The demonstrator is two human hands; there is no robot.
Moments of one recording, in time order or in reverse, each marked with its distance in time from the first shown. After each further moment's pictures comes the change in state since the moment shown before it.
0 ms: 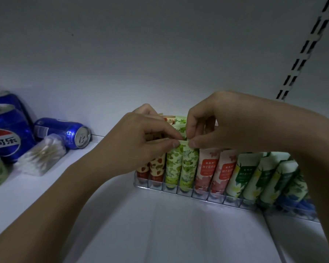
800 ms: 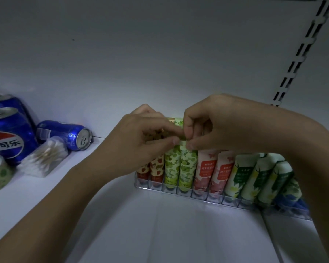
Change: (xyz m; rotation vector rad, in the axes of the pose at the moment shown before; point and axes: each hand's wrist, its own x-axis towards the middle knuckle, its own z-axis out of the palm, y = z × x) left_hand 0.001 0.007 -0.002 0.027 0.038 0.026; right_hand 0.000 0.000 0.002 0.006 0.023 0.021
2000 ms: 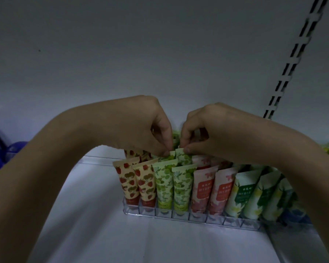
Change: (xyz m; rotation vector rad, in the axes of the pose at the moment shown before) left_hand 0.086 -0.003 -0.022 0.186 -0.697 -0.091; right_hand 0.014 0.032 0.011 -0.043 0.092 0.049
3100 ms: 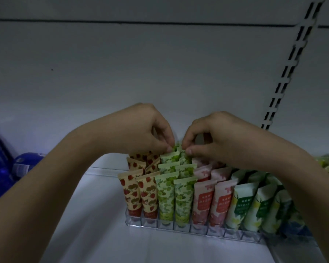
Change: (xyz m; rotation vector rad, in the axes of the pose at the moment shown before) left_hand 0.003 -0.009 -0.003 -0.032 0.171 -0.037; right_hand -0.002 0.003 -0.009 0.092 0.060 0.026
